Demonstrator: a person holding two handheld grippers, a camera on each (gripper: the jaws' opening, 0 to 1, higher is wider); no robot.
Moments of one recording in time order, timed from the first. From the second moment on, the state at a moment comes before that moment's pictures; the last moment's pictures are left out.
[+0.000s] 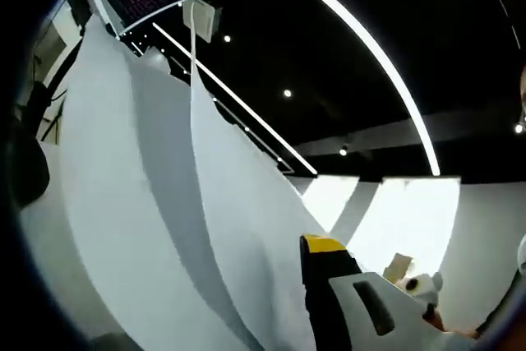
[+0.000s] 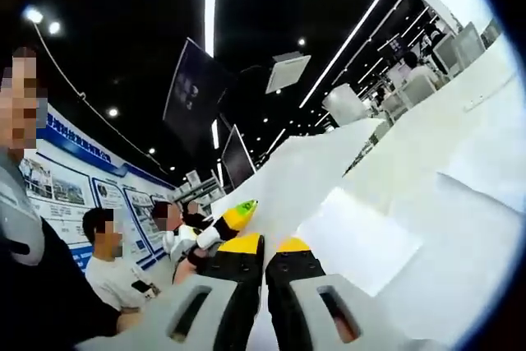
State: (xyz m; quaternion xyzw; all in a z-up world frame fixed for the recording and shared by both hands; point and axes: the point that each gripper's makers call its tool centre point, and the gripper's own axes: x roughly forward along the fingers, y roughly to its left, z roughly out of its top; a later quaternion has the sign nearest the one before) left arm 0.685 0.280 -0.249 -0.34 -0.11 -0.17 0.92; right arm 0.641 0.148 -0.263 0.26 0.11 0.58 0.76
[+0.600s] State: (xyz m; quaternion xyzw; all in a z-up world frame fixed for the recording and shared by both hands) left arm 0.685 0.280 -0.249 -0.34 -0.11 -0.17 0.92; right arm 0.614 0.167 -0.276 0.18 0.10 0.60 0.78
